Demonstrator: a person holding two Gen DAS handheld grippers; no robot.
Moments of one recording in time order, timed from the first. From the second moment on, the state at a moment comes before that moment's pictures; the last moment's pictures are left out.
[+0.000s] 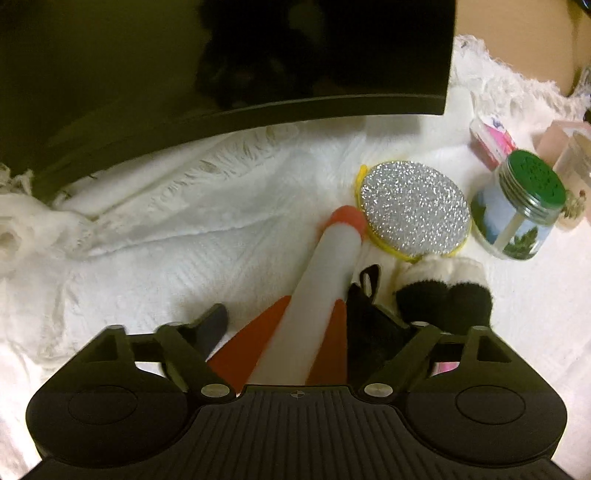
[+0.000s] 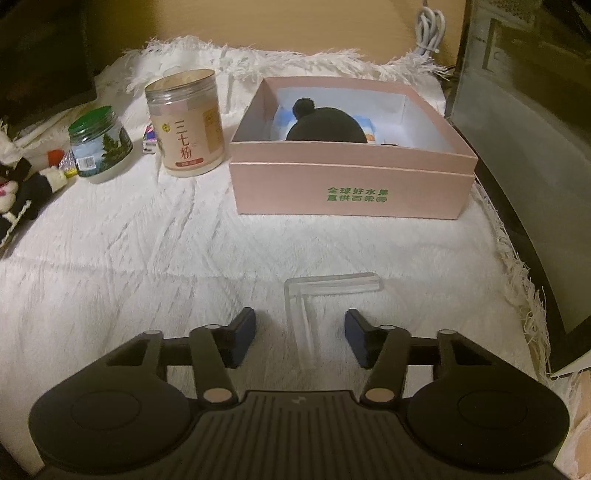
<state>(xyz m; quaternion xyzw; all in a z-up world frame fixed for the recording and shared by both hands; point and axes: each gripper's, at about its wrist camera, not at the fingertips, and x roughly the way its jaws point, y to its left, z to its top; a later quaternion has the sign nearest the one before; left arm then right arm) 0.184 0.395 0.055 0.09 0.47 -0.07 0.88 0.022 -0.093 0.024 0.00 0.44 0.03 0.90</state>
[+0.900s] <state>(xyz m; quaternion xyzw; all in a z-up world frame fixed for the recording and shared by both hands) 0.150 0.340 0.173 -0.10 0.29 -0.17 0.94 0.019 -0.074 0.150 -0.04 0.33 0.10 0.94</state>
